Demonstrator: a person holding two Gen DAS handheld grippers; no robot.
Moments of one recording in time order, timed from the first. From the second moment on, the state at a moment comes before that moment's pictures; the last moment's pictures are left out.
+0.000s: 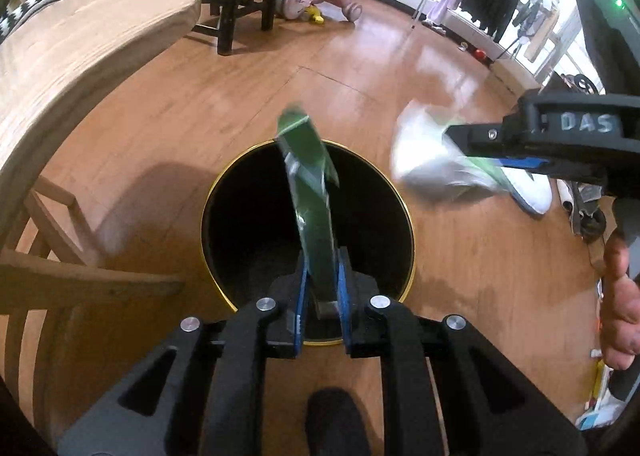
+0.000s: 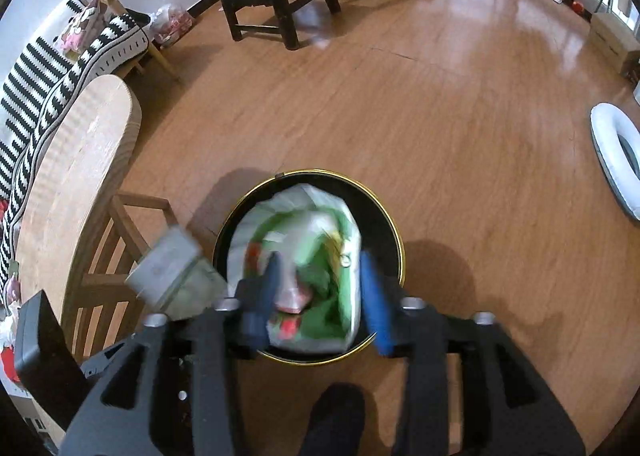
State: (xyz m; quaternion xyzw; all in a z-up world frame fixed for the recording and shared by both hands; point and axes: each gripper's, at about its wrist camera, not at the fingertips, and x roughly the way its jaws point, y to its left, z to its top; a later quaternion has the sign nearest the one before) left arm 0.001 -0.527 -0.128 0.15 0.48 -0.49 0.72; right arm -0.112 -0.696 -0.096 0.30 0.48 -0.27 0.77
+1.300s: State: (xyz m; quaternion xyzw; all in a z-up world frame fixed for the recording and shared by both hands) left arm 0.067 -0.053 0.034 0.03 0.40 -0.21 0.89; right arm 0.047 -0.271 0.056 0.03 0.39 0.06 0.92
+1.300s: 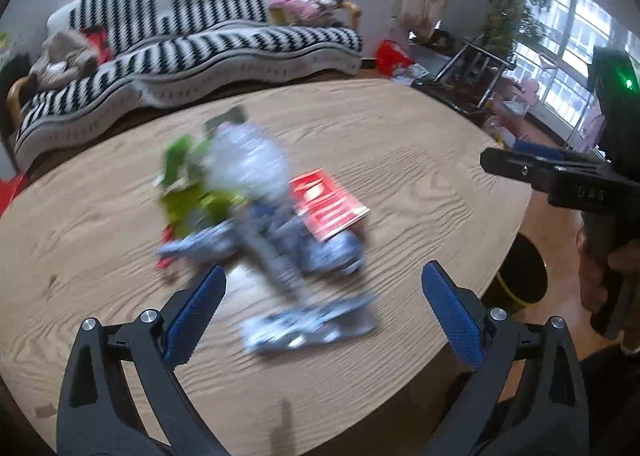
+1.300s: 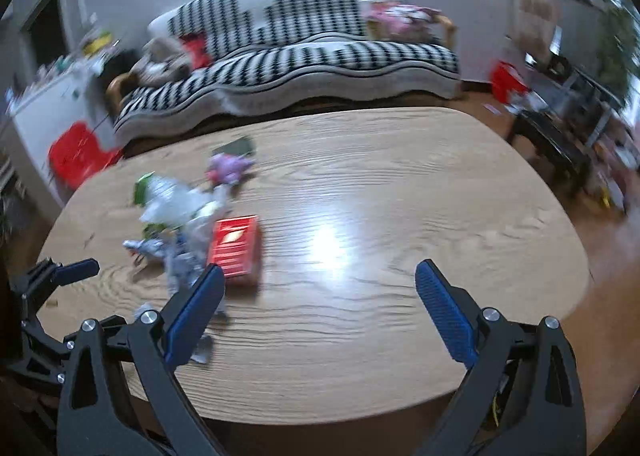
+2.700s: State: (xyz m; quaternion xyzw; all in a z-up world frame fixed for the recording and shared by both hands) left arm 0.071 -0.064 -0.056 0.13 0.43 -0.30 0.84; right arm 0.150 -0.174 -0.044 -0.03 0.51 0.12 0.85
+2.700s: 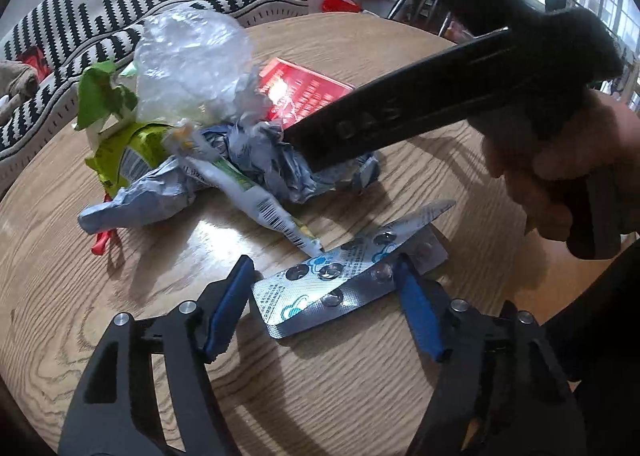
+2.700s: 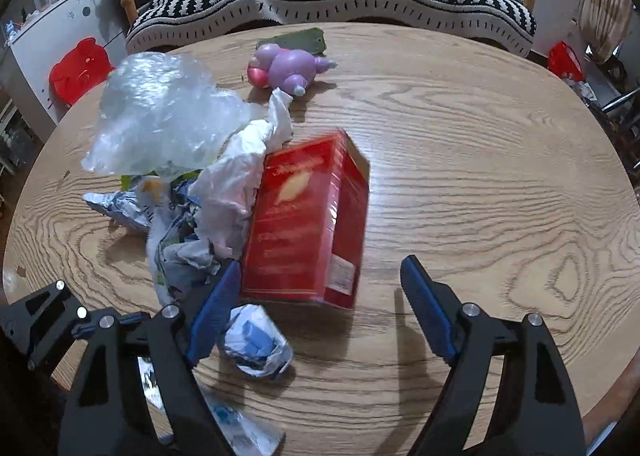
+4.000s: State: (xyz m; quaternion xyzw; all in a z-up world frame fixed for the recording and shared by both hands) left arm 0.051 -0.068 -0.020 0.12 0.41 -0.27 0.86; right arm 0.115 -0.248 0.014 0.03 0.45 0.09 0.89
